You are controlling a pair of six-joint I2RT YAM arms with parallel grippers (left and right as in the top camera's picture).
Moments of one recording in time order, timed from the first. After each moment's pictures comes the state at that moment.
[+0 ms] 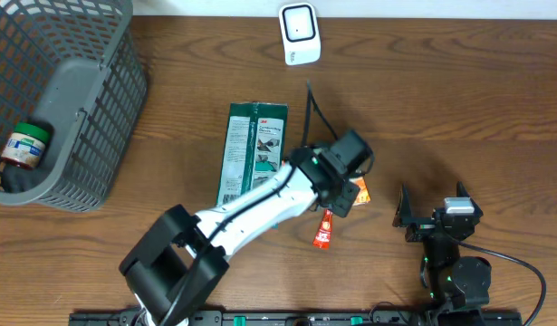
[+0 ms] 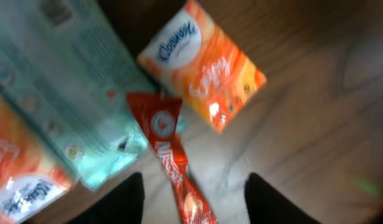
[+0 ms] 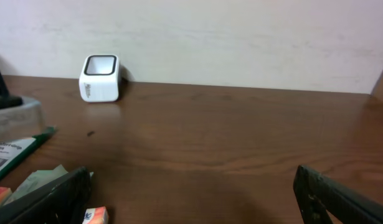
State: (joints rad) left arm -0.89 1.86 1.33 -0.67 0.10 -0.35; right arm 0.12 0.01 0.01 -0.06 0.10 -0.01
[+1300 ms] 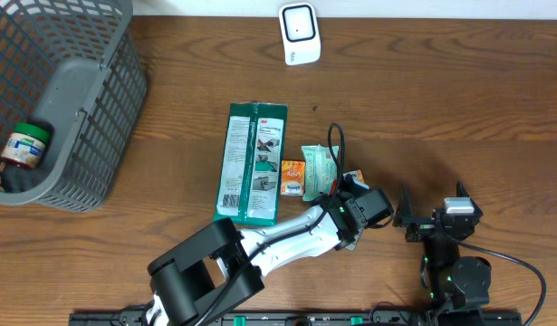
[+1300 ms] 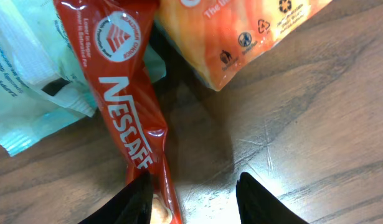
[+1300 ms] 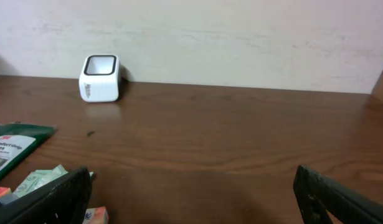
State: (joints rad) left arm -1.10 1.93 1.21 -0.58 -0.15 -0.61; right arm 0.12 0.01 0.01 -0.06 0.10 -0.01
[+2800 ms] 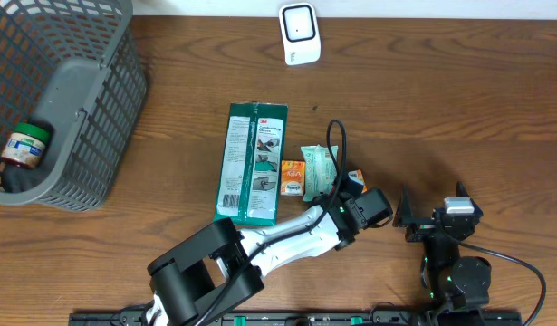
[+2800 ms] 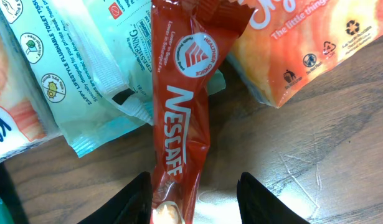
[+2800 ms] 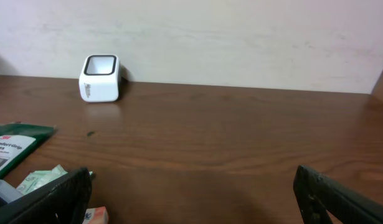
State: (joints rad) left arm -1.10 1.93 1.21 -0.61 -0.27 -0.61; right arm 0.12 0.01 0.01 -0.06 0.10 -0.01
